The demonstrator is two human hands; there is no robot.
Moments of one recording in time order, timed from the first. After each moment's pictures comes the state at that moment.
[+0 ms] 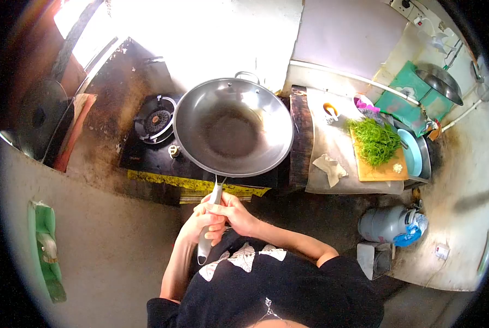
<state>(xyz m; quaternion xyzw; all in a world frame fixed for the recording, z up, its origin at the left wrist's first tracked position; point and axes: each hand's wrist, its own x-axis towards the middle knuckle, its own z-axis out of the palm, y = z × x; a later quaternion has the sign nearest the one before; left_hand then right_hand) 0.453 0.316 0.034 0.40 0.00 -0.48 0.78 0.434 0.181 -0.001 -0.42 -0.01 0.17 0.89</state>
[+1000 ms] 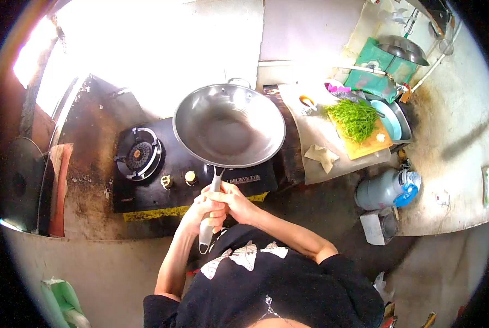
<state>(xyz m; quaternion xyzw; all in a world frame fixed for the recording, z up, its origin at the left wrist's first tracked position) 0.557 0.324 0.029 0.34 -0.04 -0.57 0.75 0.507 0.195 -0.005 -0.43 0.06 0.05 0.90</state>
